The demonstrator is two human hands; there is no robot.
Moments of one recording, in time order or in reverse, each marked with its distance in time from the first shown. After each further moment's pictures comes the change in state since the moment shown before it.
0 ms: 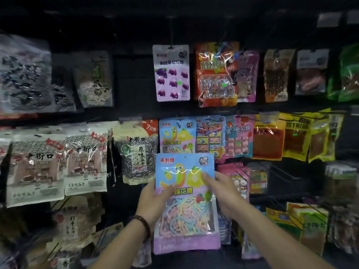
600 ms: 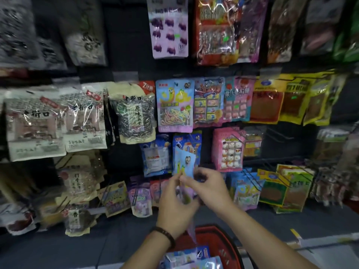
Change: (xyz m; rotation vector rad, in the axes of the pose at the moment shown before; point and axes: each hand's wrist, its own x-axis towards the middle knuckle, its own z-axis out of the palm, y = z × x) left_hand -0.118 -0.089 0.039 0.304 -0.057 0.136; right_hand -0.110 0.073 0.022 -0.260 -0.043 -0.145
